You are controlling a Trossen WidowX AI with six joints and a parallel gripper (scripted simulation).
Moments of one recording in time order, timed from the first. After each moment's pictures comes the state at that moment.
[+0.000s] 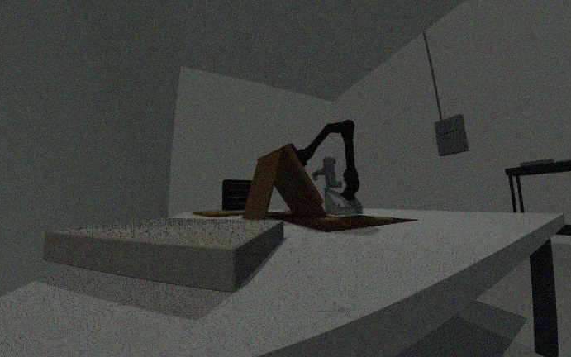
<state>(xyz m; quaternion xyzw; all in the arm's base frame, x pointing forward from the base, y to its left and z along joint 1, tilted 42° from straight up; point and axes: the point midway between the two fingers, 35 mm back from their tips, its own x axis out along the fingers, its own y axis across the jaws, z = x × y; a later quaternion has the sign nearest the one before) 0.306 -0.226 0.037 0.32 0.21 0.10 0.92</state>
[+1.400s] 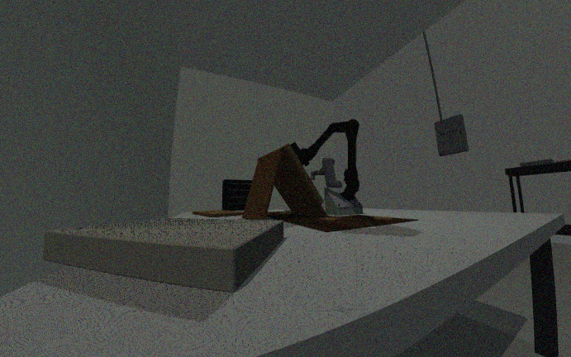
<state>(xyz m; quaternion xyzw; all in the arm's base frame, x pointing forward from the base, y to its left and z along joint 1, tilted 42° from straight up) 0.305 -0.210 0.050 0.32 0.21 0.10 0.92</state>
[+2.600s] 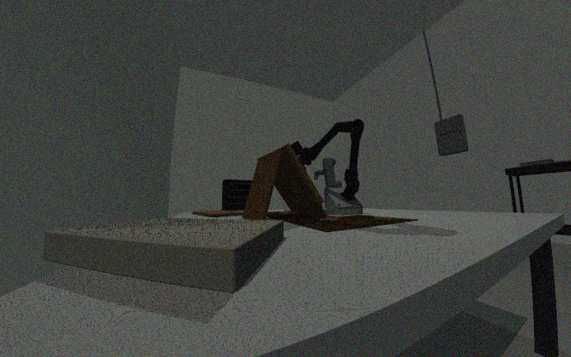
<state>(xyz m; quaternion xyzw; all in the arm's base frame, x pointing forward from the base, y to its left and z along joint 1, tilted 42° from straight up) 0.304 -0.194 0.062 0.32 0.21 0.10 0.92</state>
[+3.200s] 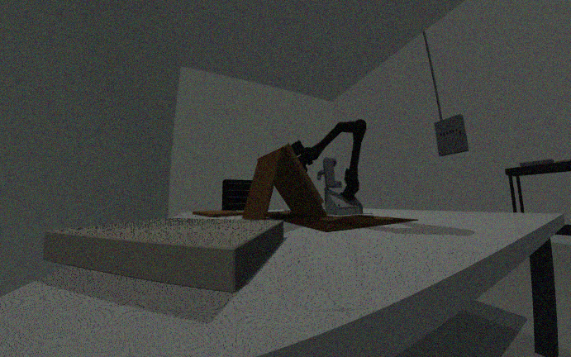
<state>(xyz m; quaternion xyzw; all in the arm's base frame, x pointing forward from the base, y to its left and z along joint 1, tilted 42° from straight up) 0.304 -0.187 0.068 0.32 0.21 0.10 0.92</state>
